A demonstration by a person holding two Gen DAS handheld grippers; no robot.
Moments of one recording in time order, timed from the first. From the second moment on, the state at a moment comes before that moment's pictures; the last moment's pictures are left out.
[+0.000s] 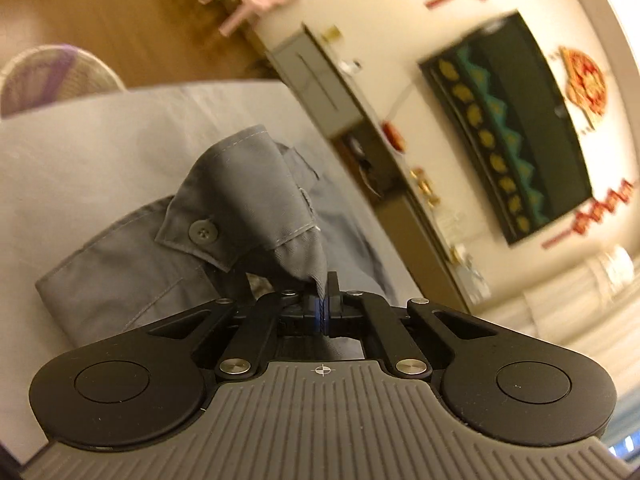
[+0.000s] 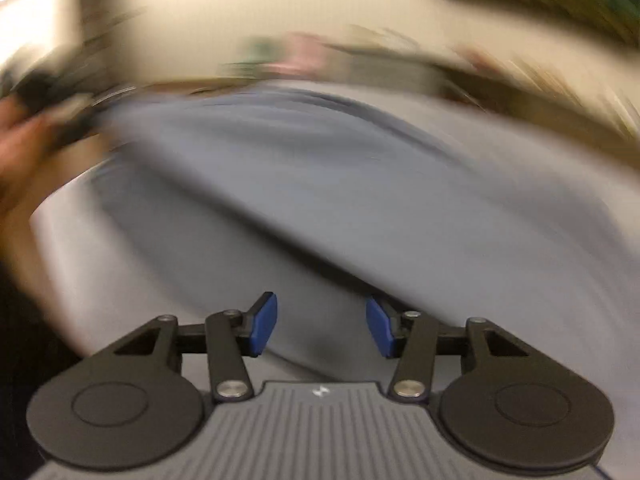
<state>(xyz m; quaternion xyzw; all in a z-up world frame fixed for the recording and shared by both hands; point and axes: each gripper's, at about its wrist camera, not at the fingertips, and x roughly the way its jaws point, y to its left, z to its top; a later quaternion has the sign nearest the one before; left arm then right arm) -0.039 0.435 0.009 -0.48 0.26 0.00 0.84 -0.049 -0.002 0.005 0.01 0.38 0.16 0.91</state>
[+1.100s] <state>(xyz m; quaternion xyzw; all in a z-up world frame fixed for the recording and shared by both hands) -0.020 0.425 -0.016 -0.24 0.43 0.05 0.87 -0.002 -0.338 0.082 0.30 0.09 -0.11 0.94</state>
